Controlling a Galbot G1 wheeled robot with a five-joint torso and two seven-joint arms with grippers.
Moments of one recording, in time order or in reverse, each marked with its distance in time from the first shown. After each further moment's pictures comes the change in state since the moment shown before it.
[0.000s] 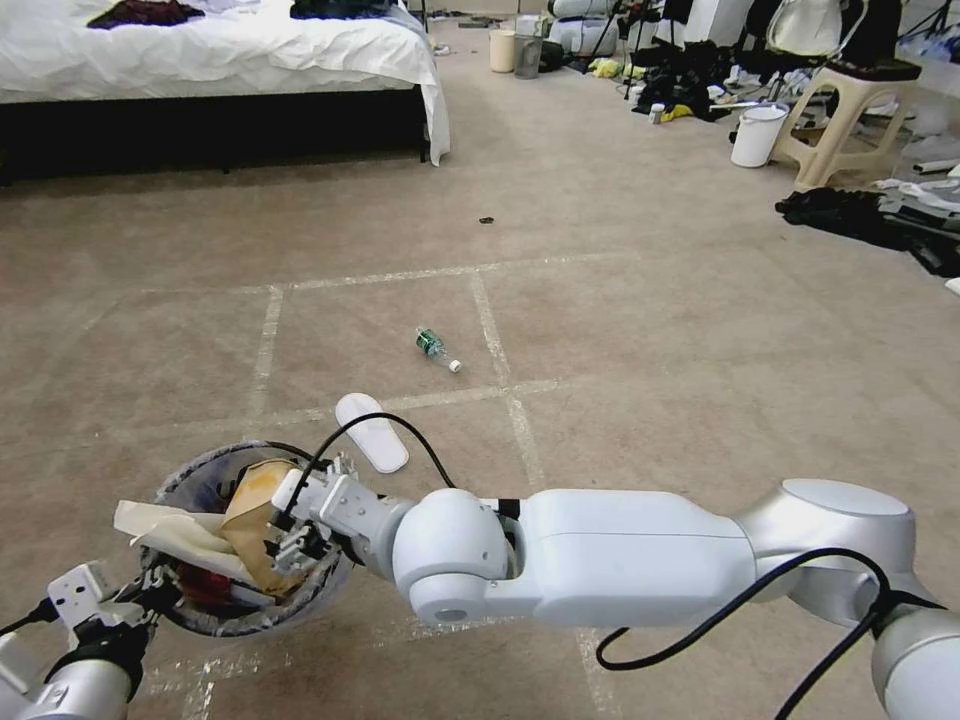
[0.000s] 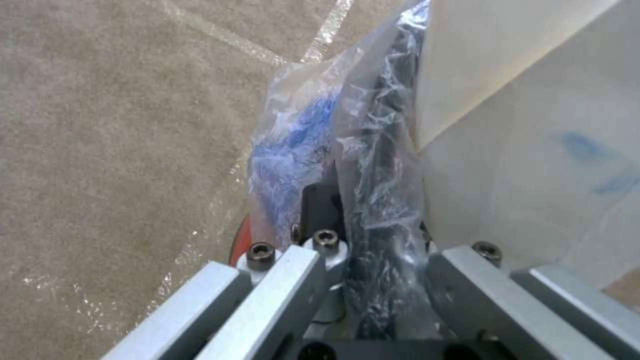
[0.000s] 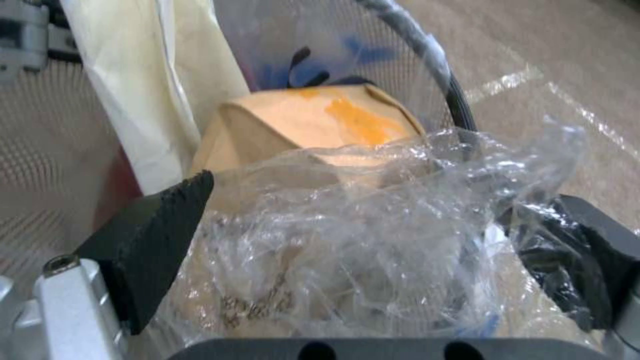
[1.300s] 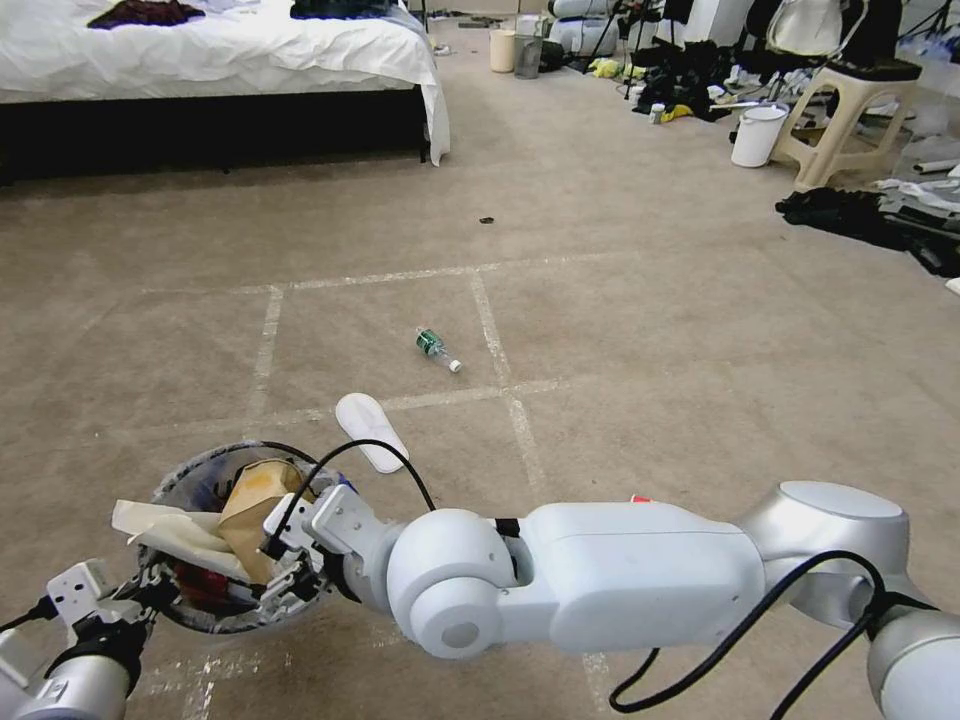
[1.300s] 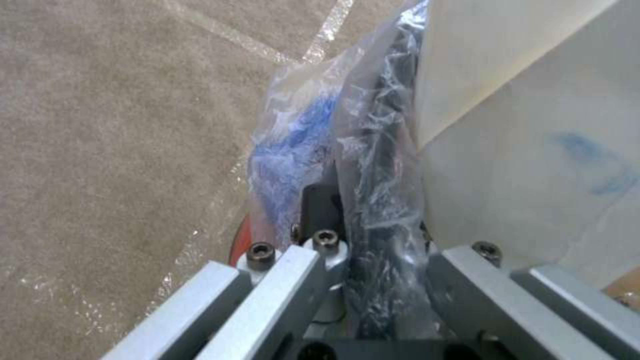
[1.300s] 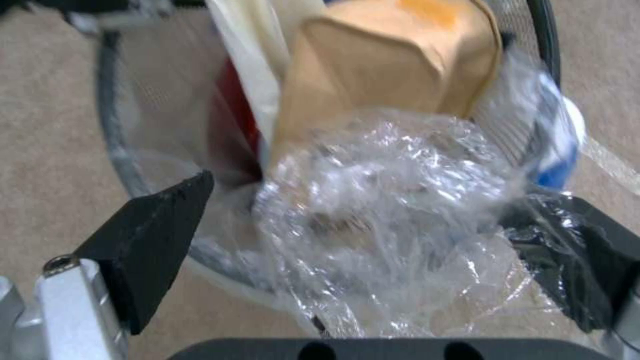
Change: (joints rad) left arm -0.016 0.011 0.001 0.024 -0.004 -0.001 0.000; right arm -0.018 -0.042 0.023 0.155 0.417 -0.081 0.274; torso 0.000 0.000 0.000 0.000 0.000
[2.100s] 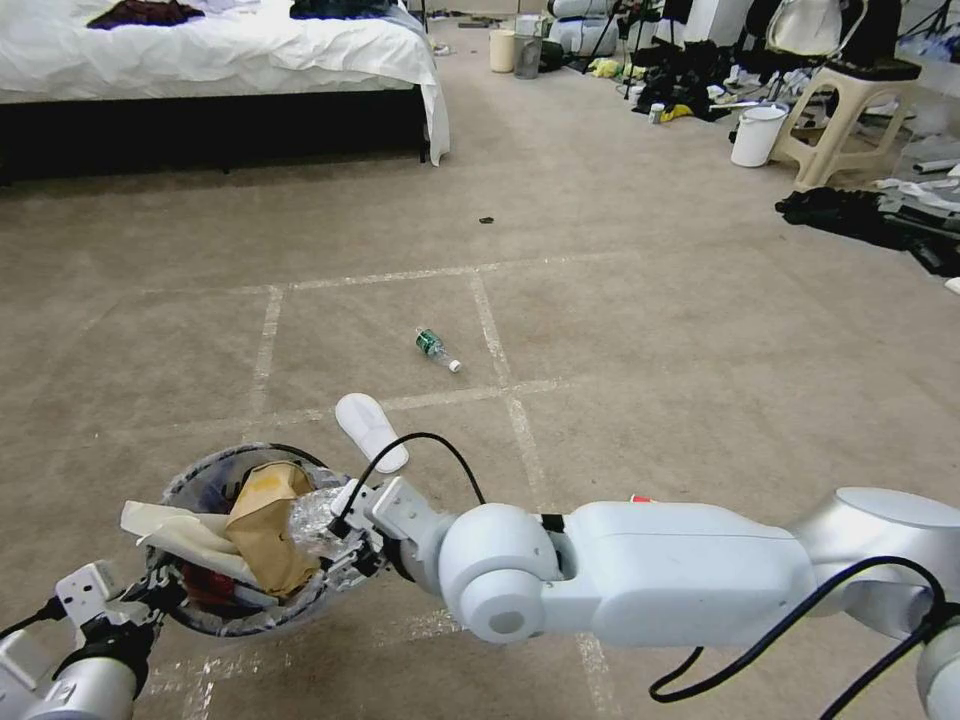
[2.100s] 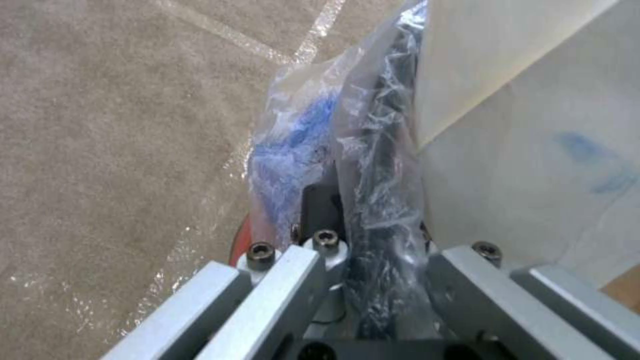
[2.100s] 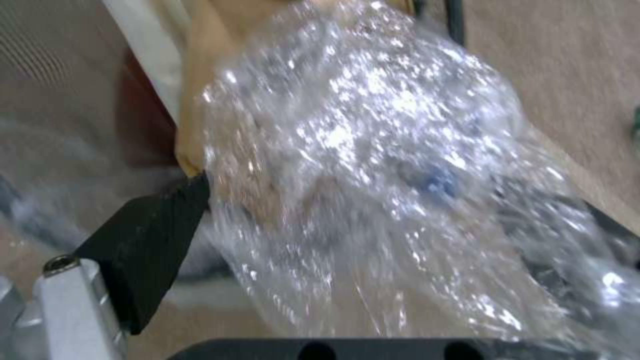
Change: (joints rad) left arm 0.008 -0.006 0.018 -0.009 0.013 0.000 0.006; right arm 0.010 -0.057 -0.006 -0.019 -0.076 -0.003 -0.028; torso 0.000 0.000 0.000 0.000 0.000
